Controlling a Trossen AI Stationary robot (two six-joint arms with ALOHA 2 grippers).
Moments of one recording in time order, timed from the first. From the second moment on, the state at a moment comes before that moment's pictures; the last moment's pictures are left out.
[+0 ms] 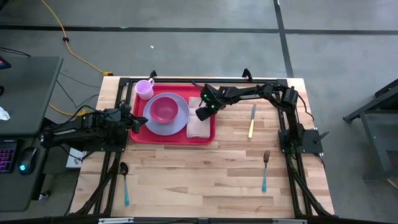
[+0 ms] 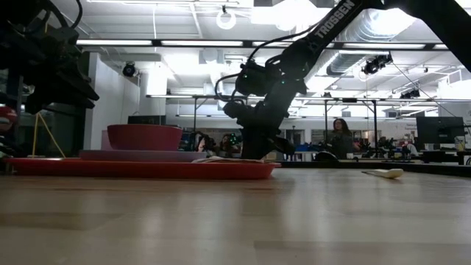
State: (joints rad) left arm 0.15 0.08 0.31 -0.75 -0.26 -0.82; right arm -0.40 2.05 1.34 -0.36 -0.24 0.59
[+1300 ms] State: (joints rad) left arm 0.15 0.08 0.31 -0.76 -0.26 -0.82; right arm -0.41 2.05 1.84 -1.06 -0.09 0.42
